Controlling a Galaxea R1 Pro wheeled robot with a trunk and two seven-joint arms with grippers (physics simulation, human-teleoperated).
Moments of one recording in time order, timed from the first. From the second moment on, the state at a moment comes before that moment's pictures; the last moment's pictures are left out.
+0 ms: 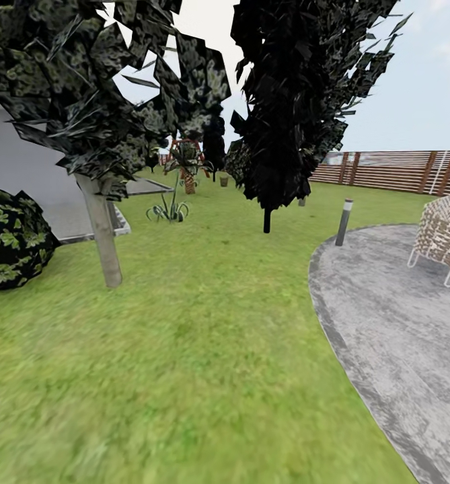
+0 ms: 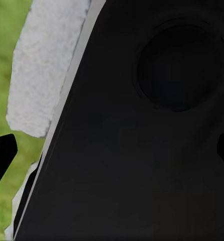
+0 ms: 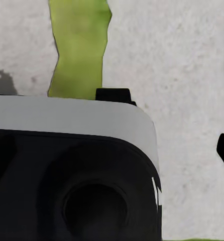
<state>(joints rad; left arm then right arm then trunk) 0.00 0.04 0.03 -0.02 0.38 0.01 0.00 -0.04 -0.03 0.00 -0.08 0.00 -0.16 0.01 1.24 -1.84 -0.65</state>
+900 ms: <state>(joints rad) 0.00 0.04 0.03 -0.03 0.38 0.01 0.00 -0.04 -0.04 0.00 -0.08 0.00 -0.16 0.01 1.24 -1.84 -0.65</state>
